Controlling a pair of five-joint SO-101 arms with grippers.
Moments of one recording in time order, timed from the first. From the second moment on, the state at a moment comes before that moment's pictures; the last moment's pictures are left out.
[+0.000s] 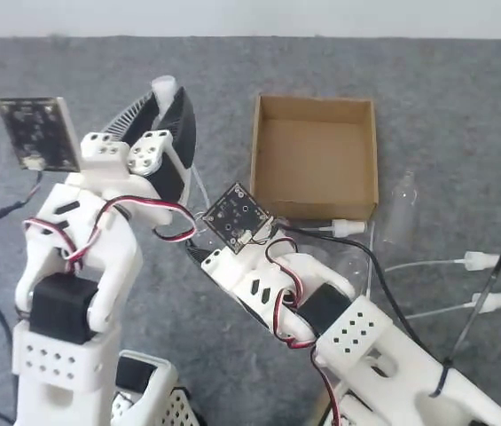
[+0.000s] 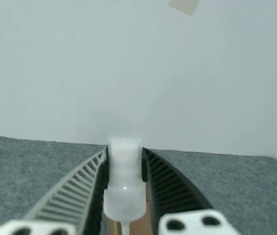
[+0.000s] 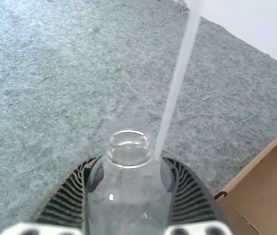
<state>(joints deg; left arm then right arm) 8.4 -54.3 26.4 51.3 21.4 -49.3 -45.5 59.2 24.2 4.1</state>
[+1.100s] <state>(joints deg) 7.6 -54.3 32.7 52.6 19.8 -48.9 -45.5 61.9 23.7 4.1</state>
